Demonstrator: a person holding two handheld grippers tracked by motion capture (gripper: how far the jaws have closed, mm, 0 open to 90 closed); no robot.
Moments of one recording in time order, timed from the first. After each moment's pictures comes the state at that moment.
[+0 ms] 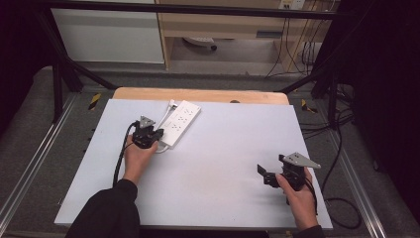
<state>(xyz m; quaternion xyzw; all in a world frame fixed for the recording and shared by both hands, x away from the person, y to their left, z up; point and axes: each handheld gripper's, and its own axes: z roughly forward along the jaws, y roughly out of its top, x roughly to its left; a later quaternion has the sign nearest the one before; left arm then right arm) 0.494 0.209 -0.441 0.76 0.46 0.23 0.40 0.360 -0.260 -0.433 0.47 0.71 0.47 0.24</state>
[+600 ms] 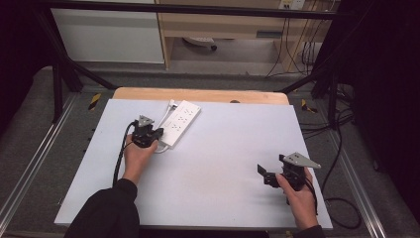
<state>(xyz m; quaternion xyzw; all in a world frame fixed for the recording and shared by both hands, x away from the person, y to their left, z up) 0.495 0.210 -0.439 0.75 0.46 0.22 0.41 0.360 -0.260 -0.433 0.47 0.71 0.47 0.24</state>
